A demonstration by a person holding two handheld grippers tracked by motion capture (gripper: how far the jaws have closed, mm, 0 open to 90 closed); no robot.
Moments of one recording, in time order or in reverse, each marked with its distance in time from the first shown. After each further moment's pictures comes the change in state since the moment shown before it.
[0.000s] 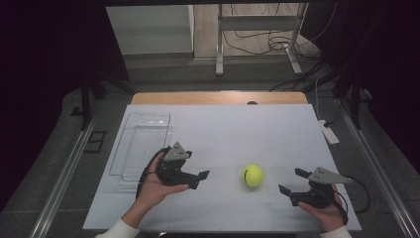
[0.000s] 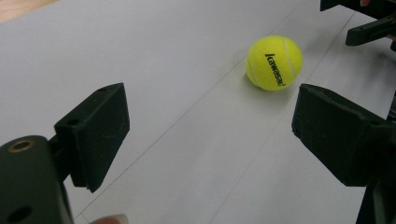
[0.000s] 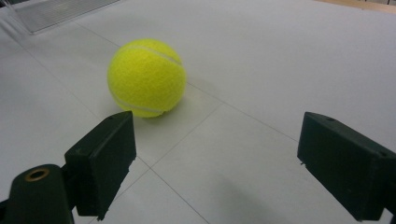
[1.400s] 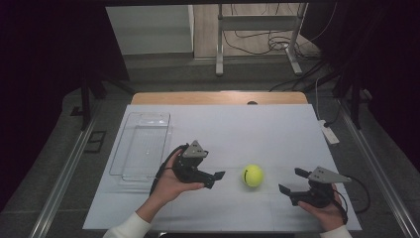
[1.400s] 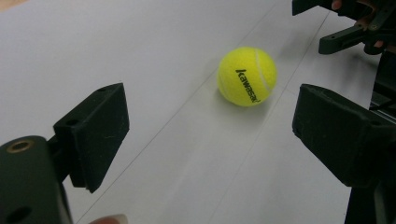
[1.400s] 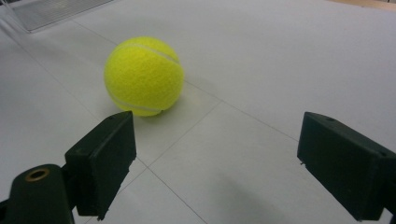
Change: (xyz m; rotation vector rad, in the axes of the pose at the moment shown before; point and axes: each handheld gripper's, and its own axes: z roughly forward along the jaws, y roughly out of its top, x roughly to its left) left arm -0.017 0.023 0.030 0.017 -0.079 0.039; right arm -0.002 0.000 0.002 0.007 -0.003 0.000
